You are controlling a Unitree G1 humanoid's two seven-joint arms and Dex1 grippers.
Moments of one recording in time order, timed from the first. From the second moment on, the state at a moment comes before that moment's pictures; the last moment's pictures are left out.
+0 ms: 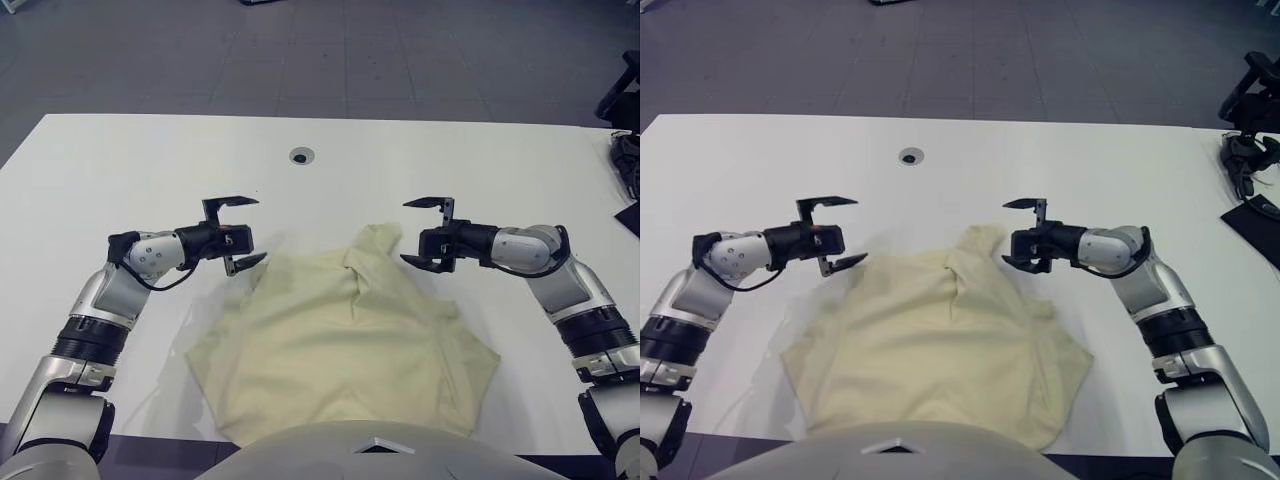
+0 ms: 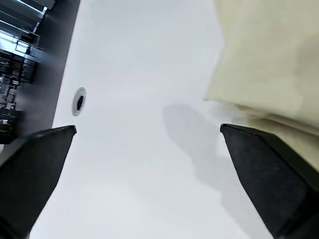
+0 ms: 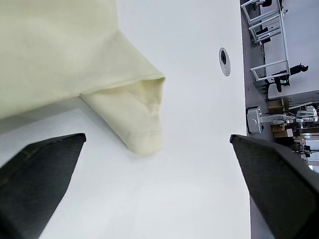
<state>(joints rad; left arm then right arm) -0.30 0.76 -0.23 0.21 0.21 -0.34 -0.83 -0.37 -0.75 0.29 0.23 -0.30 -0.38 0.79</state>
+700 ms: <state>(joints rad) -0.19 0.83 -0.21 0.12 0.20 -0.35 -0.85 -0.34 -0.72 0.27 0.03 -0.29 -0.36 0.78</state>
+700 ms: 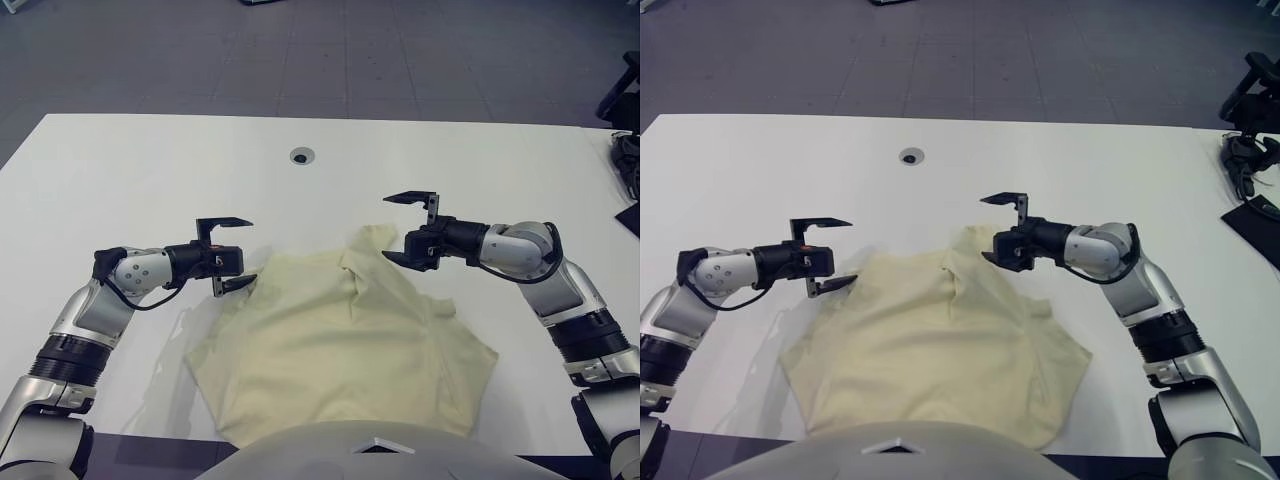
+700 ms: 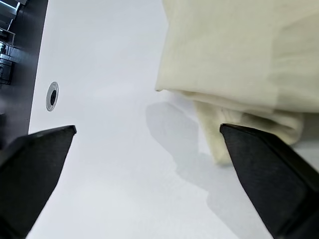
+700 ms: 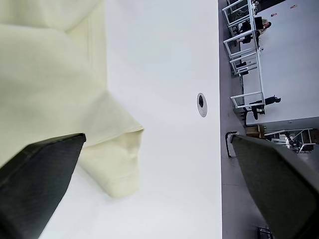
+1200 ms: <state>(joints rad) -0.32 0.80 -0.27 0.26 0.33 -0.41 -0.74 -0.28 -0.79 0.32 0.06 -0.34 -0.38 0.85</state>
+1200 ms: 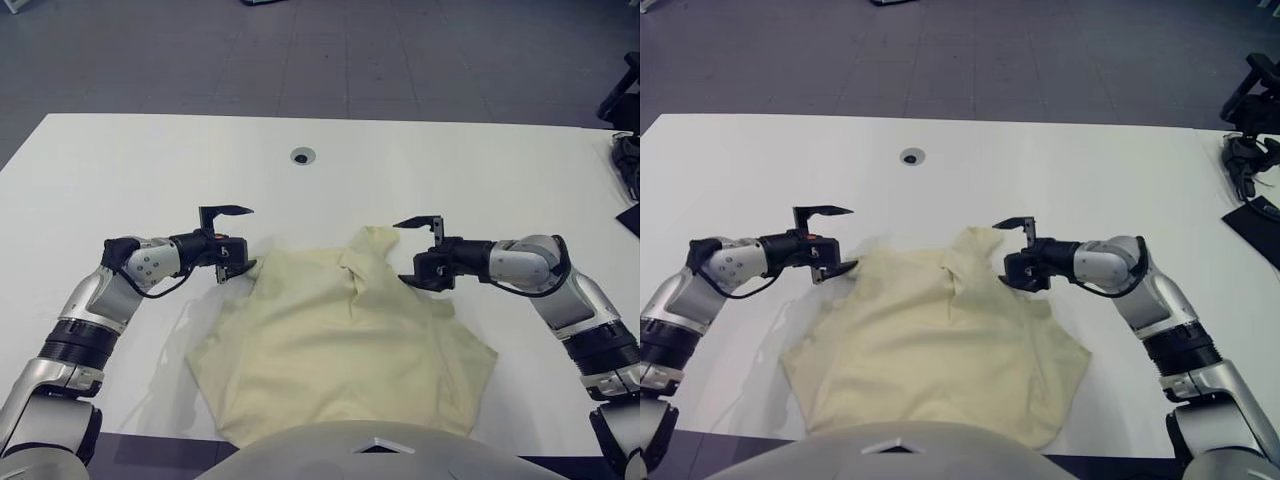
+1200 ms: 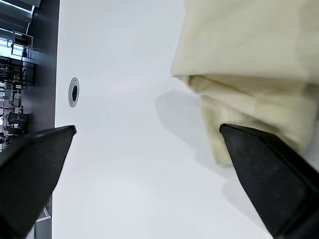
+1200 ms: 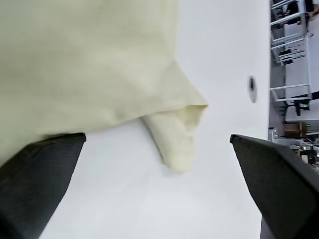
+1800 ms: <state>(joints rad) -0.56 0.69 -0.37 0.61 0.49 -0.51 -0.56 -0.31 -0.80 0.27 0.01 -0.32 -0.37 0.79</state>
